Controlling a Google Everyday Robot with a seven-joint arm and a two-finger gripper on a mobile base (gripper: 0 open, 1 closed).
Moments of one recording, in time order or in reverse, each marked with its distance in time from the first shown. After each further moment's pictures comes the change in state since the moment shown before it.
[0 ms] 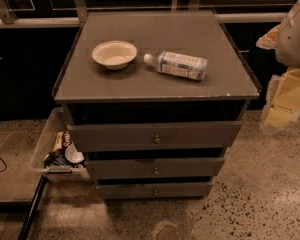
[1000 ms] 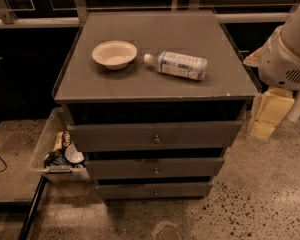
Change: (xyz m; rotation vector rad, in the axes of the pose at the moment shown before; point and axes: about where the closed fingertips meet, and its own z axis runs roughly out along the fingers) arm 0.004 0.002 0.047 -0.040 0.003 -0.006
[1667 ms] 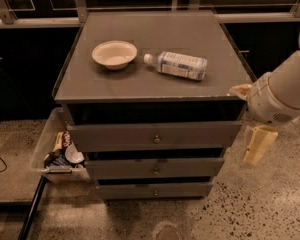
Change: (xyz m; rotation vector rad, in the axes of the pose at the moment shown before) arm 0.018 0.008 0.086 -0.020 -0.109 -0.118
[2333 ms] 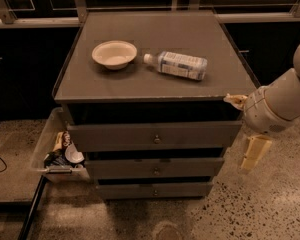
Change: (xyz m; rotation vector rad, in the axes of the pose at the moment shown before) arm 0.014 0.002 0.035 -0.012 -0.064 -0.057
